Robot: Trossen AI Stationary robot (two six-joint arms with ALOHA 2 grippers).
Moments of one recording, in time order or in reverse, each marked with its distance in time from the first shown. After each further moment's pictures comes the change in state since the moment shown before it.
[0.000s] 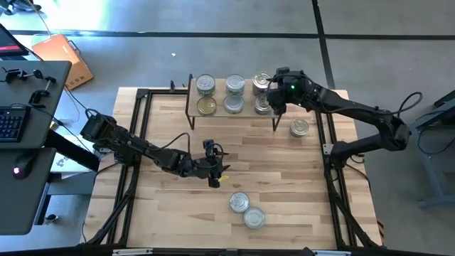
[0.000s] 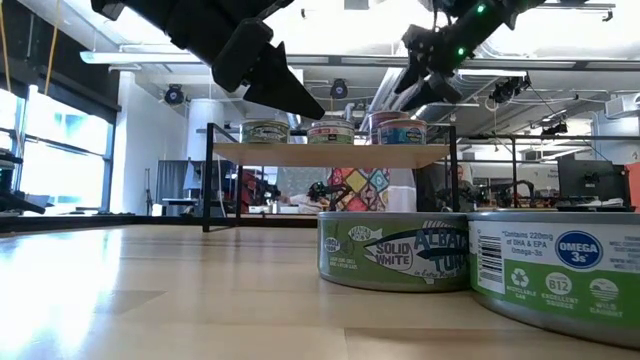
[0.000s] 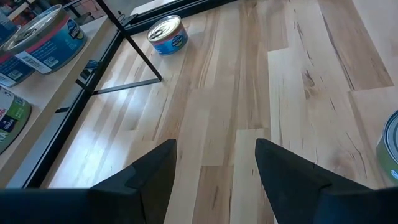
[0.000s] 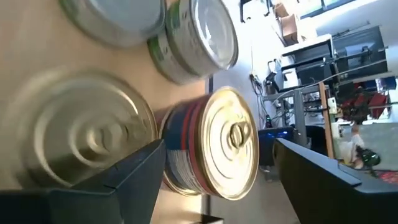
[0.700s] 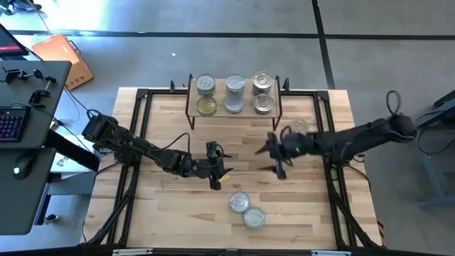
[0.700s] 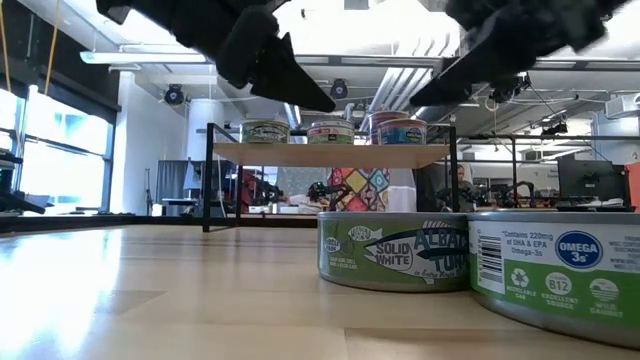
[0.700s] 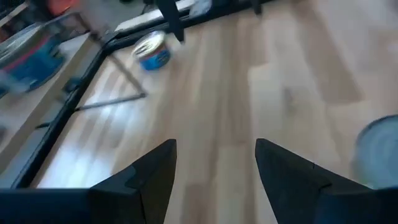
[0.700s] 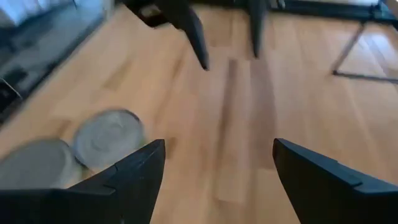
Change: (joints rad) left arm -0.003 0.017 0.000 0.080 0.062 0.034; right arm 0.612 -0.118 -0.465 0.368 -0.303 0.946
